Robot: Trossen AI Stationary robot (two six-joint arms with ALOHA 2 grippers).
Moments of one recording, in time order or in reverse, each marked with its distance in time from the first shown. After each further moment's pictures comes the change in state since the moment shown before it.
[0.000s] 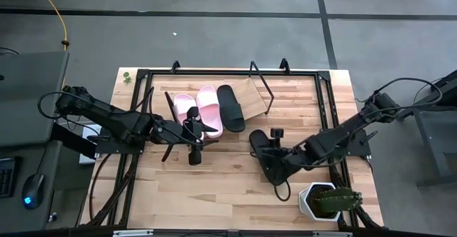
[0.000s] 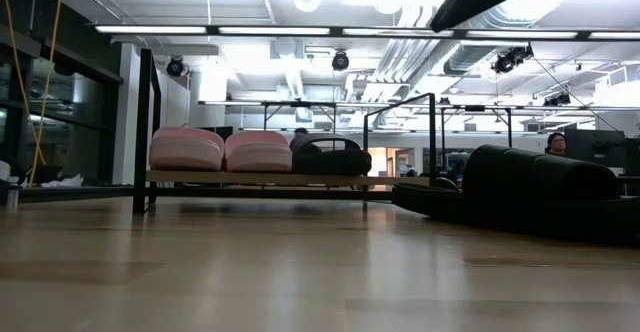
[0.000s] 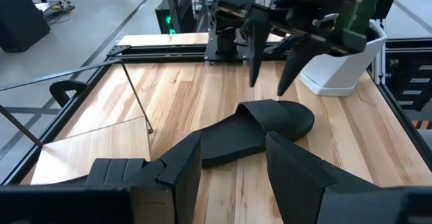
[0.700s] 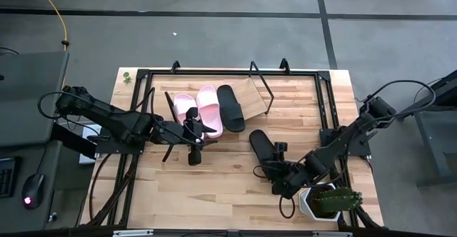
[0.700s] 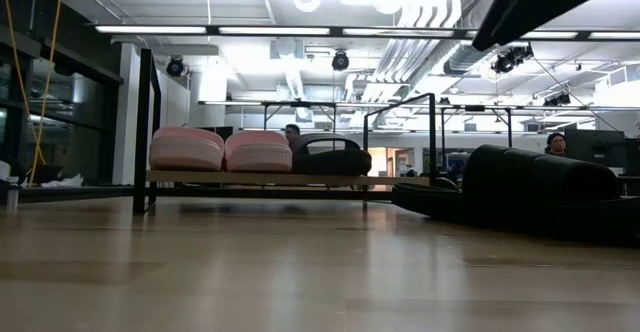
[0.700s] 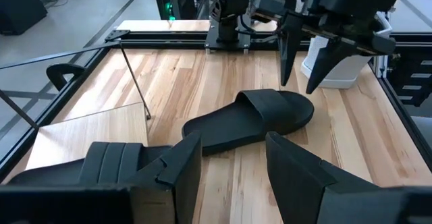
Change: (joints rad) left arm 0.000 0.000 0.000 -0.046 0.001 -0.053; right arm 0.135 0.089 -0.001 -0.048 0.009 0.236
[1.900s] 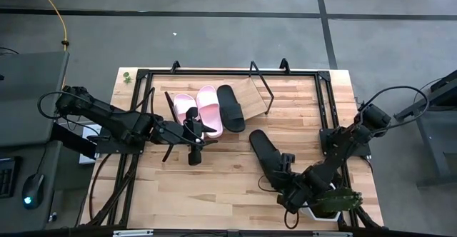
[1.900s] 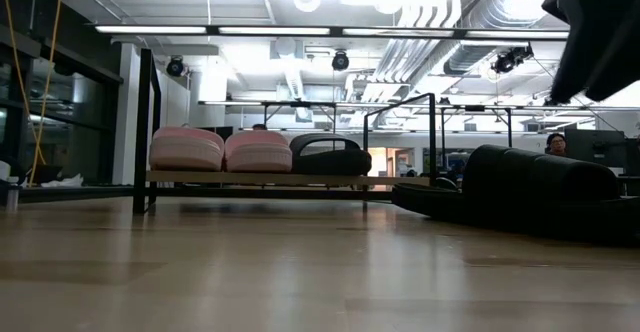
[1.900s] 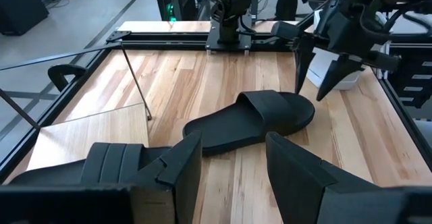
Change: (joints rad) left arm 0.000 0.000 0.000 0.003 -0.004 0.000; right arm 0.111 0.115 0.000 -0.113 -0.062 0.301
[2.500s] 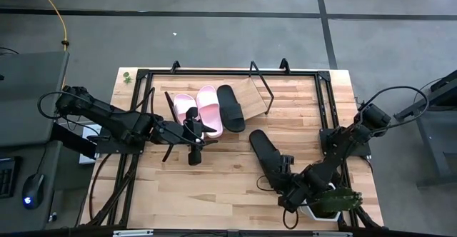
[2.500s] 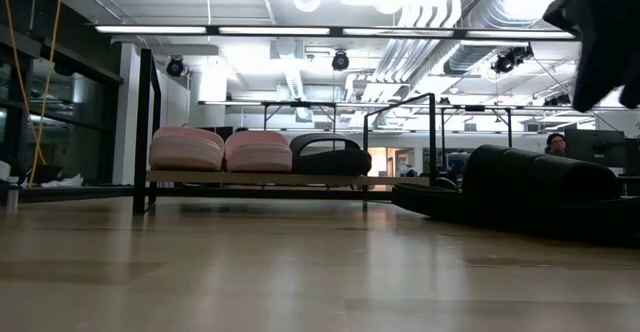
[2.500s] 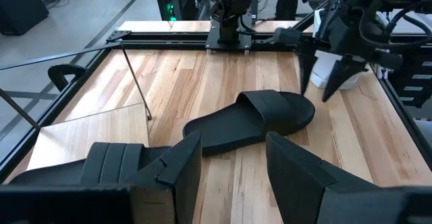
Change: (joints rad) left arm 0.000 0.000 0.000 -0.001 0.000 0.000; right arm -0.010 0.000 0.000 0.019 -0.091 -0.018
